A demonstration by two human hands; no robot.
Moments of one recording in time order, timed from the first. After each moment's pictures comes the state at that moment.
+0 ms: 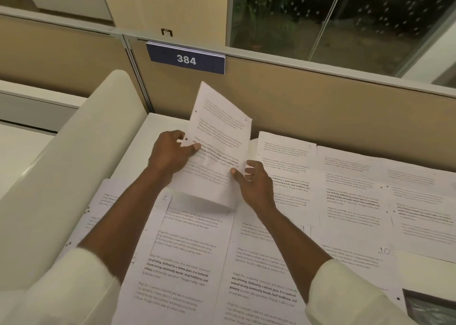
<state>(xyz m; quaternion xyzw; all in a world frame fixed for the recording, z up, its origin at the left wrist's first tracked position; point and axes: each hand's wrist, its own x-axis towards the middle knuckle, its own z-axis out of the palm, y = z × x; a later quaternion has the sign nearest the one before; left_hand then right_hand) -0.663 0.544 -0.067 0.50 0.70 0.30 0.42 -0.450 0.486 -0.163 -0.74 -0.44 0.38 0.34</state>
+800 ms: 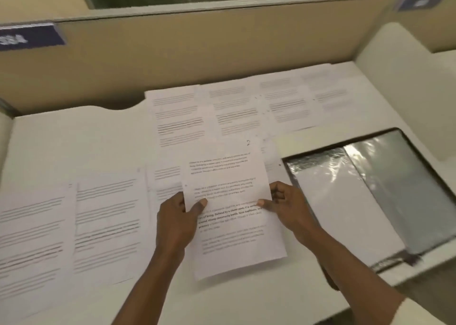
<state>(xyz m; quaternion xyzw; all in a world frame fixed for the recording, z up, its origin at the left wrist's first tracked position) -0.518 0.238 -0.113 0.56 0.57 0.21 0.56 -0.280 0.116 -0.114 -0.74 -0.22 0.43 0.47</state>
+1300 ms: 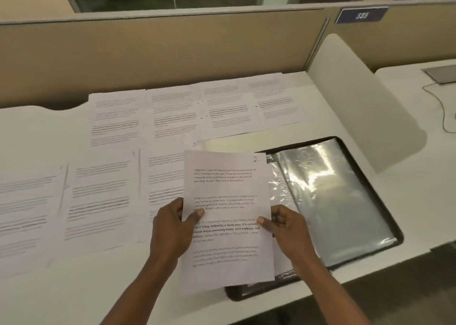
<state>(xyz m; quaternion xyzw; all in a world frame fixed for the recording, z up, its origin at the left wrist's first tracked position) -0.319 0.080 -0.096 0.61 0.58 0.20 0.51 -0.095 -0.060 -0.115 -0.74 -0.19 0.43 0.48</state>
